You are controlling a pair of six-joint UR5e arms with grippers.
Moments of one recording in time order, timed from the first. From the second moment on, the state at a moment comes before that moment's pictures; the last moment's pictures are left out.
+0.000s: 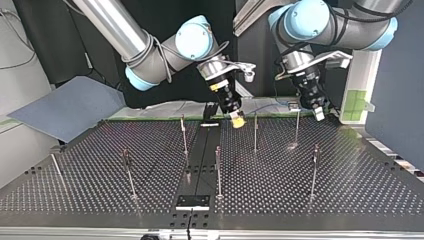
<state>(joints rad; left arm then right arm) -0.16 -1.49 -2.08 -2.53 -2.14 -1.67 2.48 -1.04 1.33 -0.32 1.65 1.66</state>
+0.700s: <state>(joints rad) -0.08 -1.54 -1.97 -2.56 -2.08 -1.68 2.47 -0.96 1.12 -0.19 1.63 1.67</state>
